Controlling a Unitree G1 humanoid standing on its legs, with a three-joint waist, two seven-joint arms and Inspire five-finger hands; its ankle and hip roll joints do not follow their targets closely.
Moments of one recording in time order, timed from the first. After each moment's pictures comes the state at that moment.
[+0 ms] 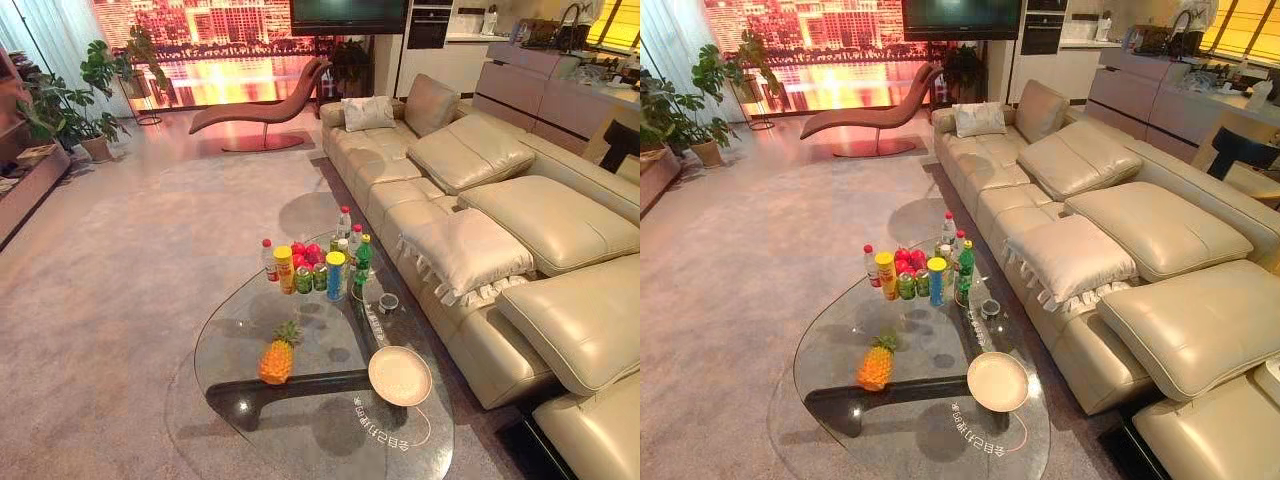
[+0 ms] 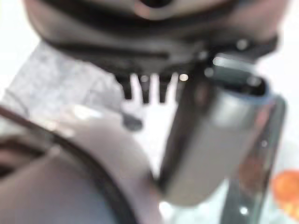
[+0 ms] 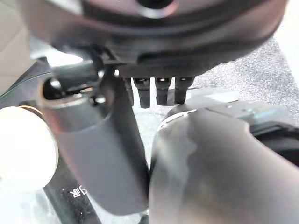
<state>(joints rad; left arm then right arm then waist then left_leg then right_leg) 0.04 0.19 -0.09 1.33 -0.56 0.07 0.05 -0.01 -0.25 0.12 1.35 0.46 0.14 0.18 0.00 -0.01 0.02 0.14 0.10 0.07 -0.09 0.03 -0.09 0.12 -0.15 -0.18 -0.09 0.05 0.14</state>
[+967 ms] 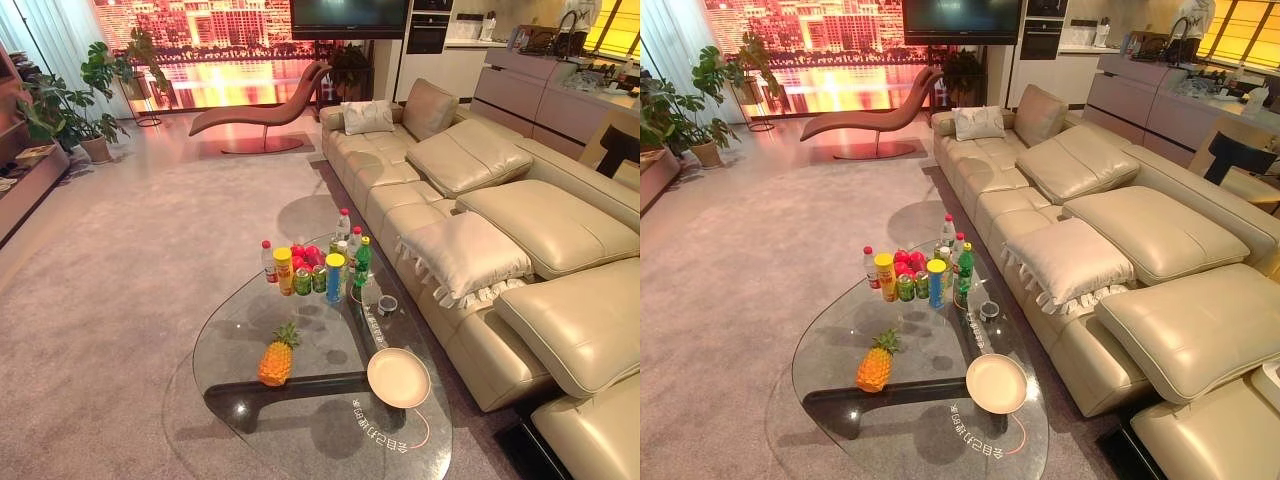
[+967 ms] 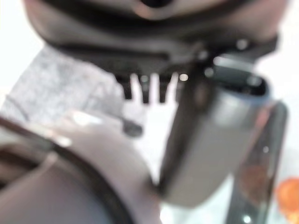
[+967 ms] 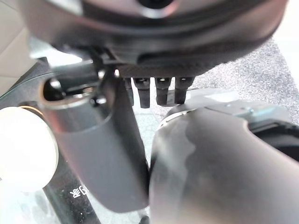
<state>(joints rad) 0.03 0.19 -0.10 1.34 -0.57 0.06 0.13 -0.01 -0.24 0.12 1.35 0.46 0.15 0.17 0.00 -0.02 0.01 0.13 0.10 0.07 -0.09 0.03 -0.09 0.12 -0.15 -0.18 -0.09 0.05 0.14</state>
